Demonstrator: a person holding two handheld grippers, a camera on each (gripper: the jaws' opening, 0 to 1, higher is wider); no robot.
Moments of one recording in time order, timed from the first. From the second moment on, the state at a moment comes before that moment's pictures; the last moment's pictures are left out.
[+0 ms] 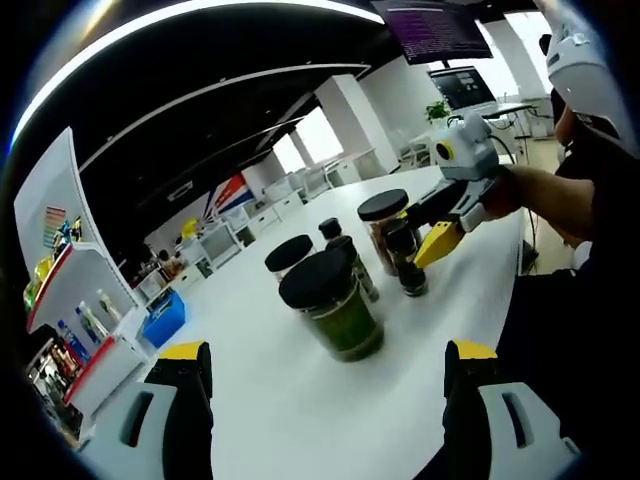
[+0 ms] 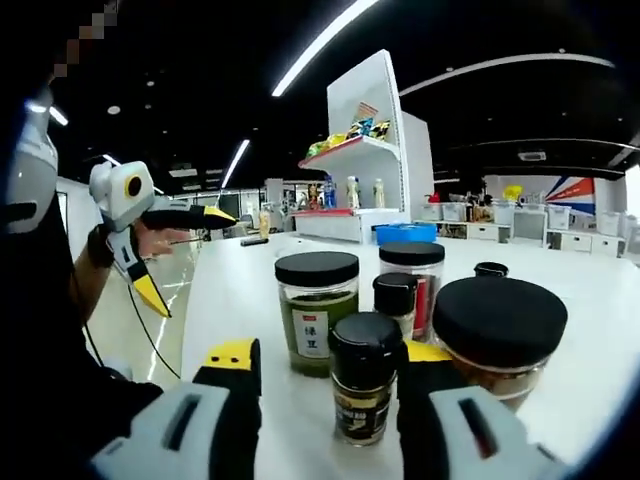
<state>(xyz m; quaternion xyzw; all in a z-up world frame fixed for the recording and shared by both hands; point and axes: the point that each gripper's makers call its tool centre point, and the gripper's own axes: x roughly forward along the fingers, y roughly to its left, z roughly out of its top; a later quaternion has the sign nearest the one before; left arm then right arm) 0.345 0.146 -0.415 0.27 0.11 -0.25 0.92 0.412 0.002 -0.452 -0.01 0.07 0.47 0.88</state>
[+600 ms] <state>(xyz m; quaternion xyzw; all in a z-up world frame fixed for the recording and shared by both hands) 0.346 0.143 -0.414 0.26 0.11 -0.26 0.92 0.425 -0.010 -0.452 0.00 0.05 0.44 0.89</state>
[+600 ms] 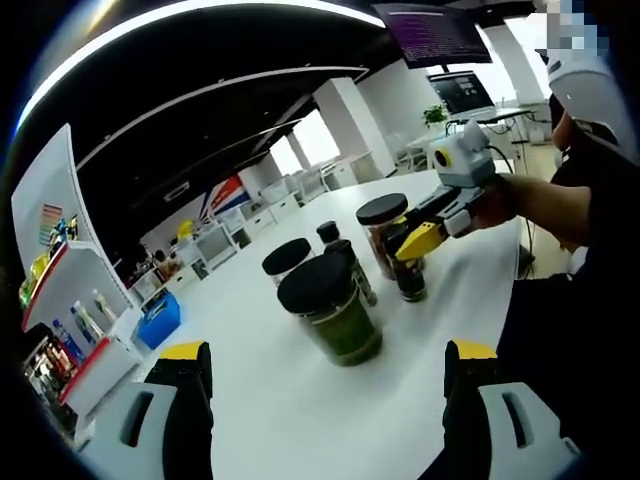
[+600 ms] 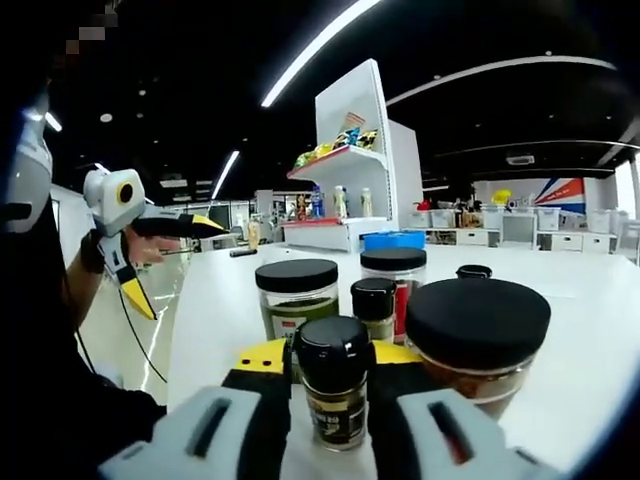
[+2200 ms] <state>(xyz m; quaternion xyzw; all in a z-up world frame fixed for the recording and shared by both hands) 0.343 0.139 -0.413 0.26 0.11 -0.27 0.92 0.425 -0.011 -0.449 0.01 0.02 0.42 0.91</state>
